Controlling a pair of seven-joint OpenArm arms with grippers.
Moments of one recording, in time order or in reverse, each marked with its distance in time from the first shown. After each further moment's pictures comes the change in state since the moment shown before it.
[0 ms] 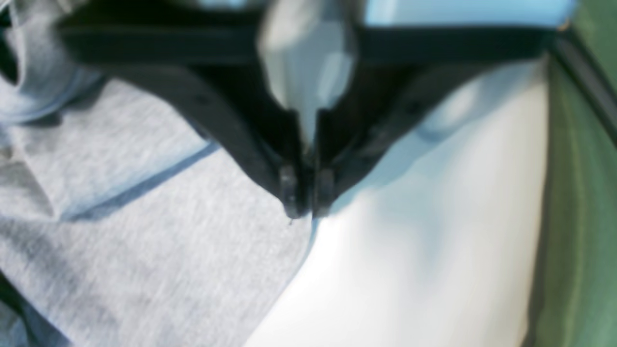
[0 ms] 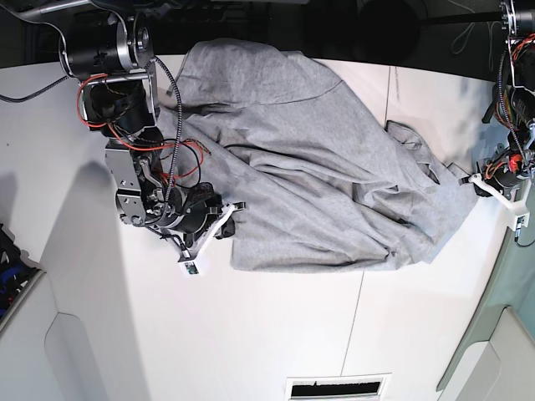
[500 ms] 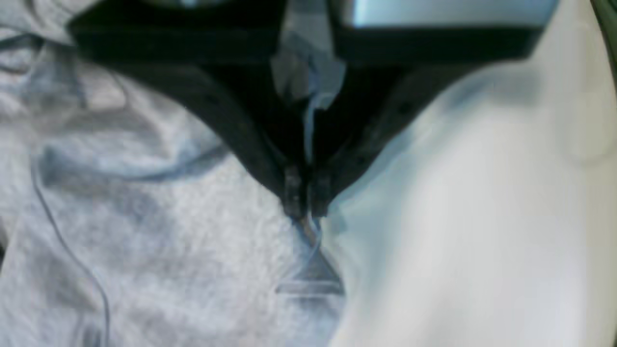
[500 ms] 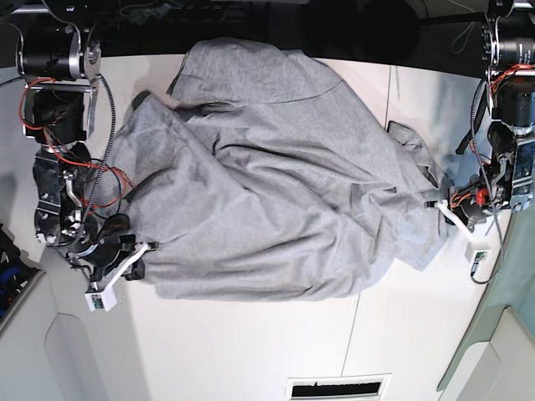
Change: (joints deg) left arm -11.3 4.3 9.7 -1.4 6.8 0.8 2.1; right arm 0.6 12.1 8.7 12.2 1.7 0.0 -1.9
